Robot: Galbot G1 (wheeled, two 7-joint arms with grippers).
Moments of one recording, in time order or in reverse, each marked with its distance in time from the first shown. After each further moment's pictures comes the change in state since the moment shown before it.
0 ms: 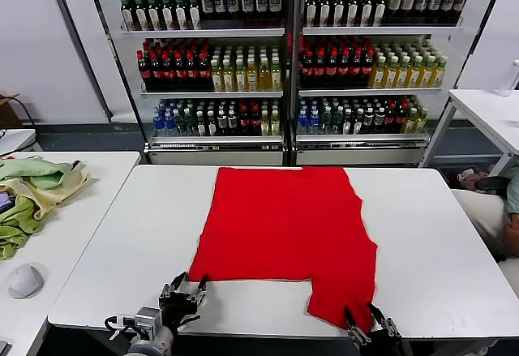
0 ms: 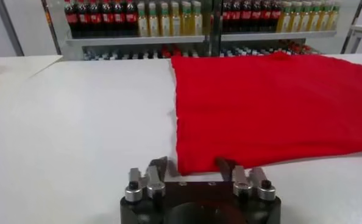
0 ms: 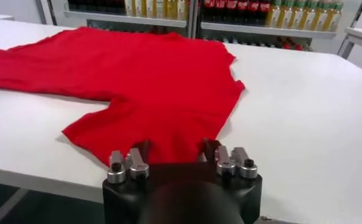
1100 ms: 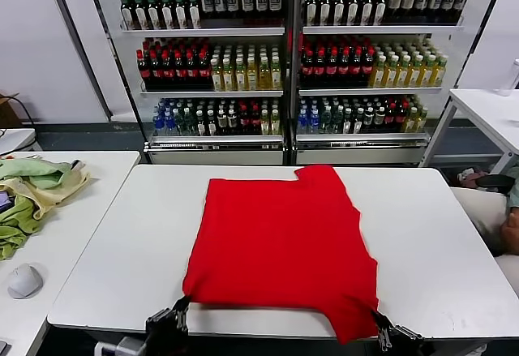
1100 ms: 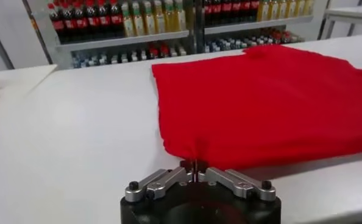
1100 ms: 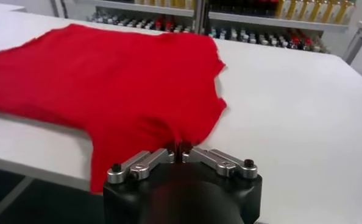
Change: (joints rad) left arm 0.330 0.151 -0.089 -0.305 0.038 0.000 -0.061; right arm -0.217 -0.071 0.242 0.282 0.108 -0.077 -0.076
